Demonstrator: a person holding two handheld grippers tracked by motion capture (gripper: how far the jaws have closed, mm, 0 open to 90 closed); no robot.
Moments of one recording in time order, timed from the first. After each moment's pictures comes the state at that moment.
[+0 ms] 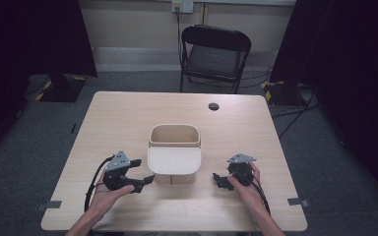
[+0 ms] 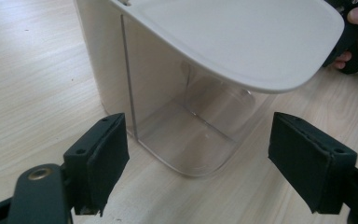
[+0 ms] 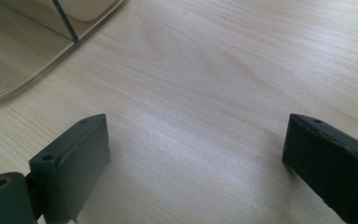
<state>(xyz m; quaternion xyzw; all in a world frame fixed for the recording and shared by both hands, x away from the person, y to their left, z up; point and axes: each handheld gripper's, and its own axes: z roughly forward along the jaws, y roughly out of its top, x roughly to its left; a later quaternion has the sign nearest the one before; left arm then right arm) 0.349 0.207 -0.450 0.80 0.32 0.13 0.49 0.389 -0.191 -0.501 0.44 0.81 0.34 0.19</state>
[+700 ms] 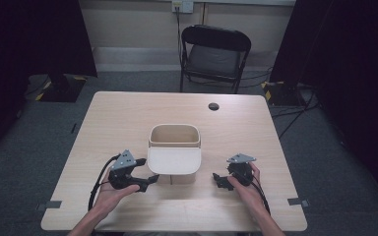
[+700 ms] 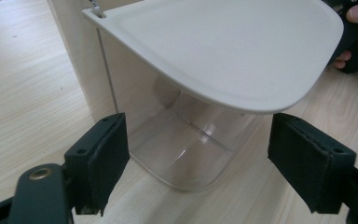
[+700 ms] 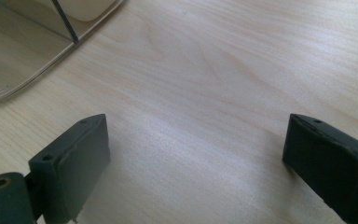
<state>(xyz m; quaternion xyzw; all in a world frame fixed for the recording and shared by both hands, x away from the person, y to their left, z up) 0.354 0.192 -0.449 0.81 0.31 0.13 0.49 0.389 -0.191 -0.501 0.44 0.81 0.34 0.19</state>
